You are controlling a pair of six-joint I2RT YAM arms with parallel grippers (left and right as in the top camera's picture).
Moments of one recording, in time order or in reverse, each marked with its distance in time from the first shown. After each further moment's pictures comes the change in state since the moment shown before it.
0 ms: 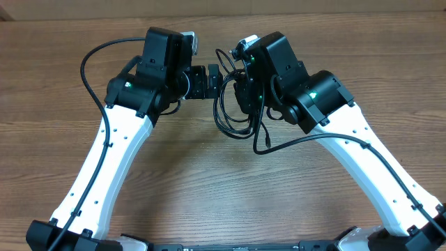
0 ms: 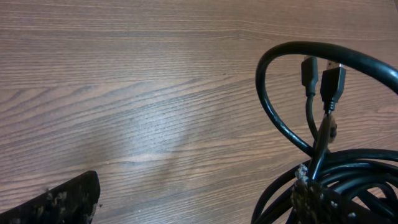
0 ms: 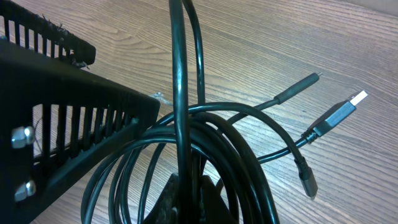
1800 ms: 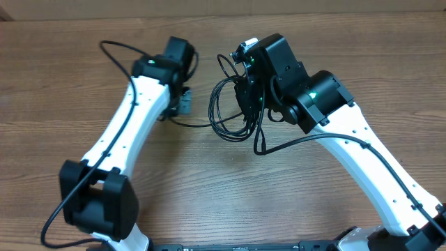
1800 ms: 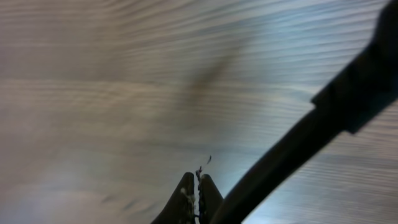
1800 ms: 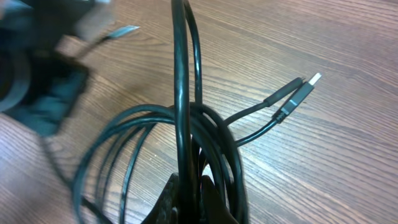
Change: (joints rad) left arm 0.046 0.253 0.048 -0.352 -0.441 0.061; right arm -0.006 0.001 0.000 -0.033 0.003 0.000
